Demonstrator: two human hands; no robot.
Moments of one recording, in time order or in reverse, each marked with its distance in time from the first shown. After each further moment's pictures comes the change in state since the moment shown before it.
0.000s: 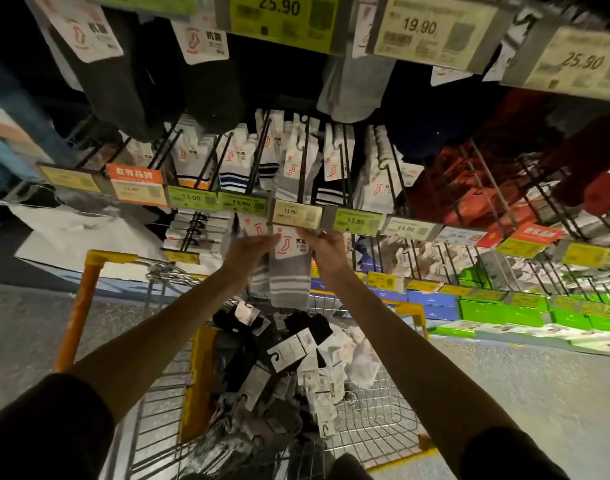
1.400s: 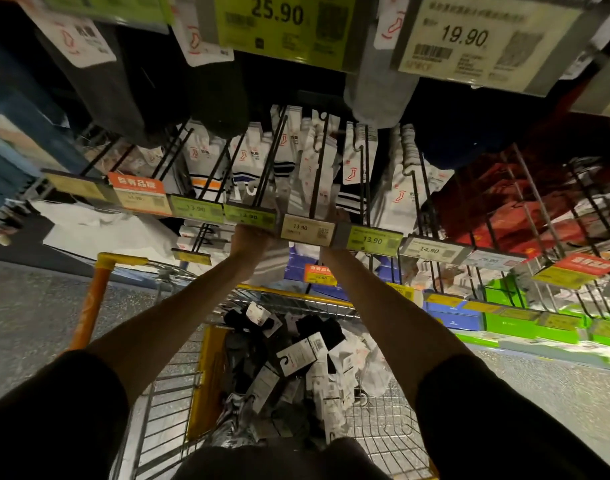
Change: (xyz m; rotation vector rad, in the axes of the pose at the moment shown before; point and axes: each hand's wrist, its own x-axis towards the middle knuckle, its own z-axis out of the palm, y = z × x) left_hand 0.047 0.026 0.002 0.311 0.277 0.000; right_hand 0.063 0.030 -0.007 -0.475 -0.101 0.337
